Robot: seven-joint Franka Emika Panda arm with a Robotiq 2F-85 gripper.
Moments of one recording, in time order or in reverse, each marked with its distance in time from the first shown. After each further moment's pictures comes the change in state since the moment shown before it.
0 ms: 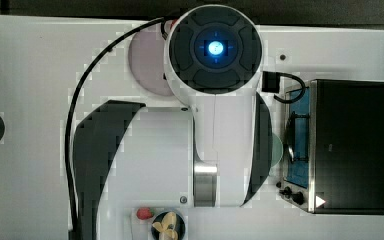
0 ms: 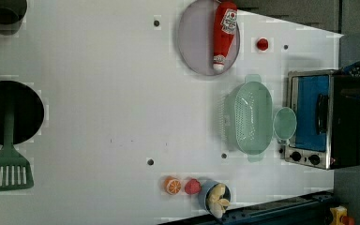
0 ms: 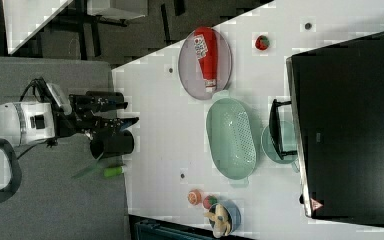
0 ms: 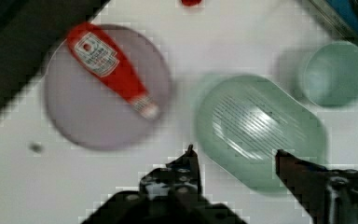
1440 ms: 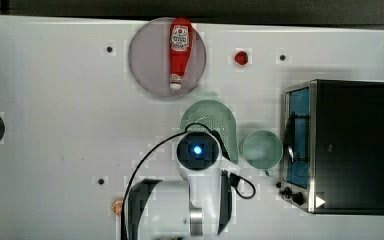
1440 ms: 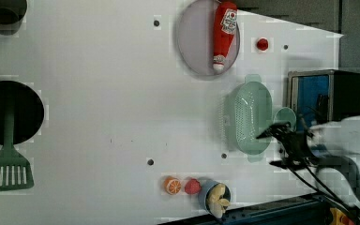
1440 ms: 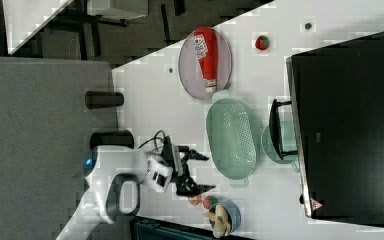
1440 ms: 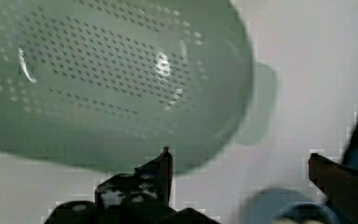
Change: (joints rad) arm -0.010 -0.024 0.010 -0.719 -0.037 0.454 0.416
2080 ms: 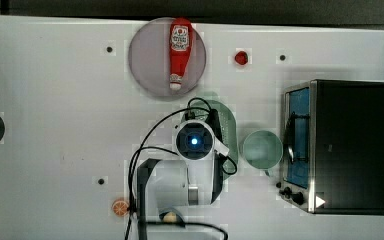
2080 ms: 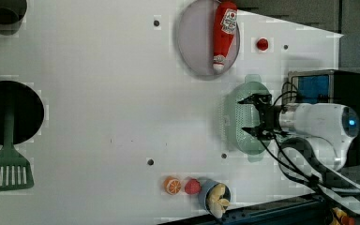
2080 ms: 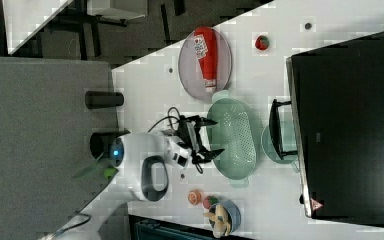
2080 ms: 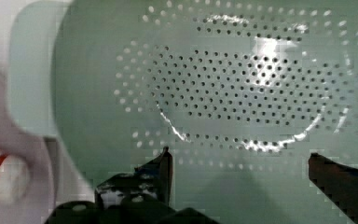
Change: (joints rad) arm -0.006 0.298 0.014 0.057 0.018 0.490 0.201
